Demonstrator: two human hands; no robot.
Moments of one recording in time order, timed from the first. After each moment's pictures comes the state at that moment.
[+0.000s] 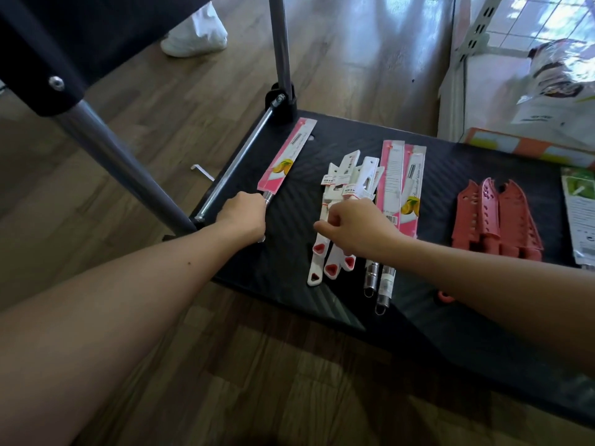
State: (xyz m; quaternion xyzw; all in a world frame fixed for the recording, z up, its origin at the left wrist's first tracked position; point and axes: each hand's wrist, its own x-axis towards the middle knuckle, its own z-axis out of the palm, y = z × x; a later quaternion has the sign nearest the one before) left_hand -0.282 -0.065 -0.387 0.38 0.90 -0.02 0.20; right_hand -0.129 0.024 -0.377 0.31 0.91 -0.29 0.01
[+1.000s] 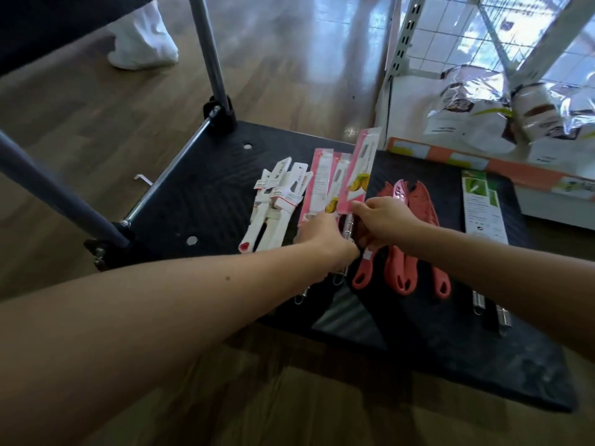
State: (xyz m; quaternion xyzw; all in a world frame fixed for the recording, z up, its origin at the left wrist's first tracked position) left_hand -0.094 0.000 -0.359 0.37 0.82 0.24 0.38; right_hand -0.019 0.089 -0.358 0.51 0.73 -0.44 -0.04
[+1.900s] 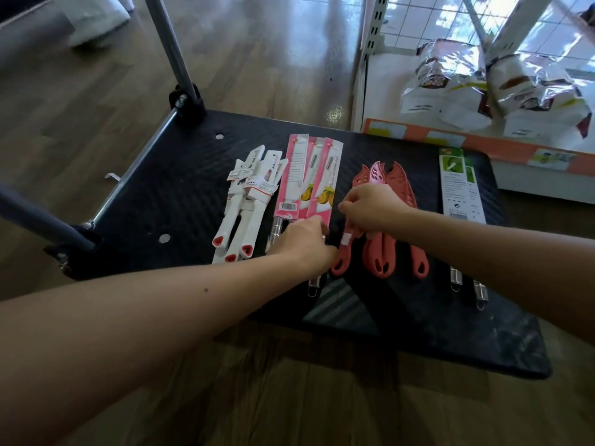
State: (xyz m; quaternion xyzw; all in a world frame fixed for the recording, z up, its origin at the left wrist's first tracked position) left_hand -0.082 -0.005 -0.372 0.46 0.80 0.18 0.34; right_hand 0.000 0.102 -0.360 0.51 0.78 -0.36 0.02
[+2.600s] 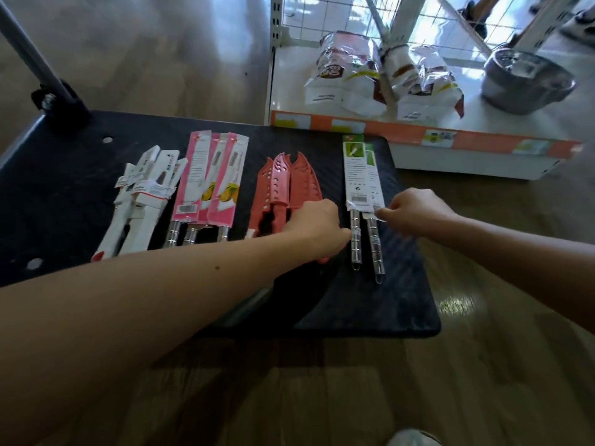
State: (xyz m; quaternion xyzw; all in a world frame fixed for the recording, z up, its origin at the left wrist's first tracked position) left_hand 0.033 0.073 -0.366 0.59 0.72 0.15 0.32; right_hand 0.179 0.151 -0.356 0.64 0.74 -0.21 0.05
